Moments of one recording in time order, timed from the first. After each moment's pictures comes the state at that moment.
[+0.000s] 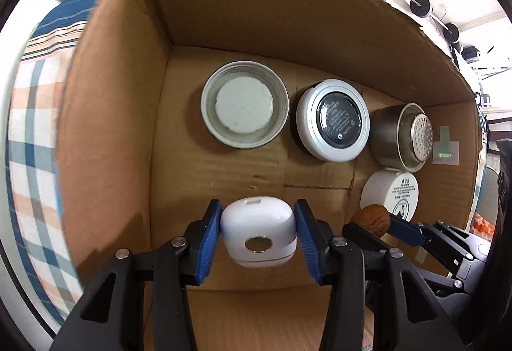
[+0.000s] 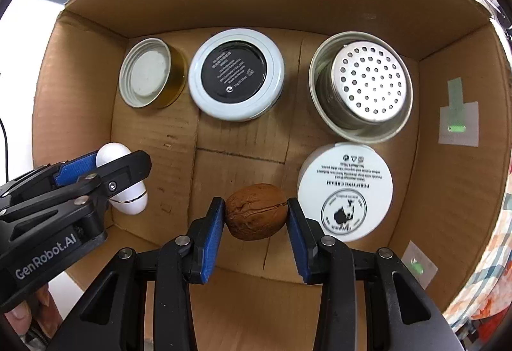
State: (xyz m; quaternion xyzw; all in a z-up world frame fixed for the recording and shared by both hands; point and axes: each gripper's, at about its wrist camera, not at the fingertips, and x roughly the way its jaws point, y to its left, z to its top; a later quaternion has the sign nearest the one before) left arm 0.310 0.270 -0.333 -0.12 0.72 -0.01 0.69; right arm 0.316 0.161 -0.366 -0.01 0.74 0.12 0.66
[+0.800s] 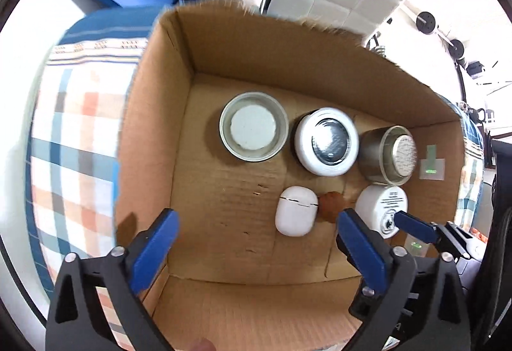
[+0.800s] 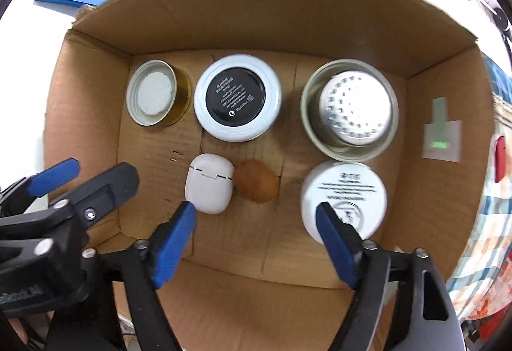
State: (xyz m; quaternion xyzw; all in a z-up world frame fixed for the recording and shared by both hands) left arm 0.296 0.287 -0.276 -0.11 0.68 0.02 0.72; right arm 0.305 0.148 -0.332 -0.02 0.73 0.12 0.68
